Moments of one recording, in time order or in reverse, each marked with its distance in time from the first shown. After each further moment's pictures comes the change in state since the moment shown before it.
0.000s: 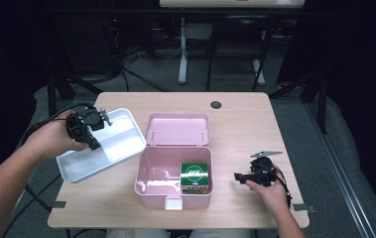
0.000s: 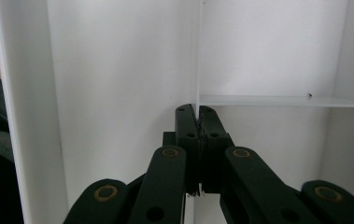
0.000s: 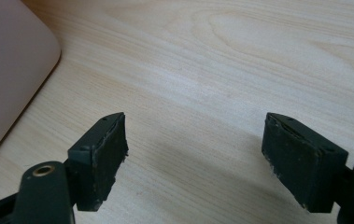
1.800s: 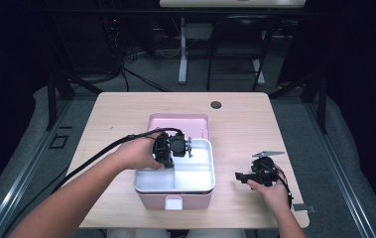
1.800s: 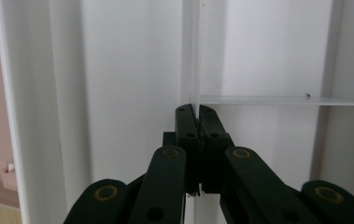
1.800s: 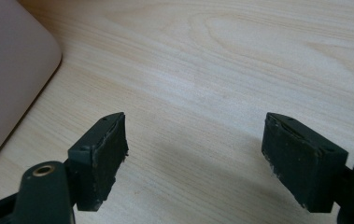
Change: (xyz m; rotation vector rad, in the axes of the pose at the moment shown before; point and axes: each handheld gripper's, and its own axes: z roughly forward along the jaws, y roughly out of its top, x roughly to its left) left arm -0.115 0.146 0.055 -0.050 -0.089 0.489; right arm -0.003 -0.001 -0.002 -0.016 0.013 0.014
